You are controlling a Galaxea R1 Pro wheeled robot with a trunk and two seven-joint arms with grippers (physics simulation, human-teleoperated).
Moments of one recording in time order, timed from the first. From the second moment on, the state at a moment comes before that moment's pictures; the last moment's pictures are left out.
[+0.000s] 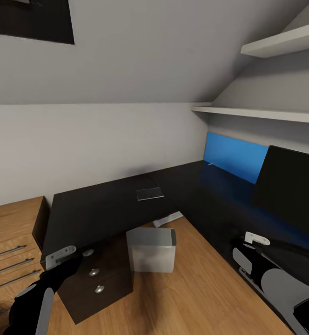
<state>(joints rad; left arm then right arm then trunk) -0.16 -0.13 0.37 -1.58 0.08 0.65 0.03 -0.83 -0.22 0.46 -0.31 -0.77 0.02 -0.51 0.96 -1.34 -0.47</state>
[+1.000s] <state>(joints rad) -0.16 -0.13 0.37 -1.58 0.08 0.65 0.03 -0.83 -0.22 0.46 -0.31 -0.77 0.02 -0.51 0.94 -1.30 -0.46</state>
